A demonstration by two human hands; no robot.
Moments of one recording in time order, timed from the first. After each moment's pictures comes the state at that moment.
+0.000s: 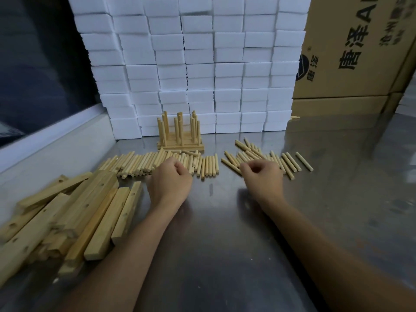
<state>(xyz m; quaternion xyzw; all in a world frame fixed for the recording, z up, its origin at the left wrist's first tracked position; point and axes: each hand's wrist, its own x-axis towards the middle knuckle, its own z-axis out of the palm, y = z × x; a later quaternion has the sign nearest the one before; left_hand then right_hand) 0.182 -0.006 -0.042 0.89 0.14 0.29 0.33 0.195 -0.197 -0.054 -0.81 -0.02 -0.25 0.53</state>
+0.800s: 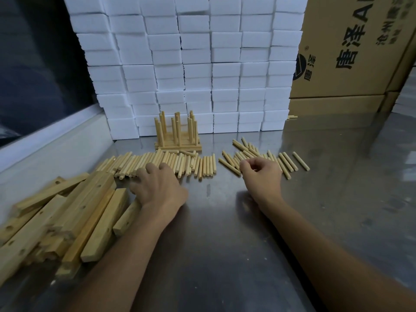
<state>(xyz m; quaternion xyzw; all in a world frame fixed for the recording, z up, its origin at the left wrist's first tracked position) 0.172 -0.003 -0.030 0.98 0.19 0.10 0.02 0.196 -0.198 -0.053 -0.78 0.02 -0.25 0.57</state>
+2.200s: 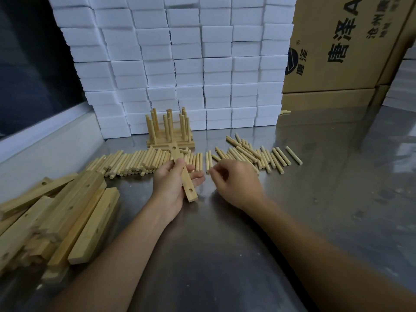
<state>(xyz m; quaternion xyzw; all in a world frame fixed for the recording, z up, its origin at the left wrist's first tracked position) 0.179 -0.030 -0.042 0.52 0.09 0.08 0.85 0.181 -0.179 -0.050 -0.90 -0.15 -0.21 0.35</state>
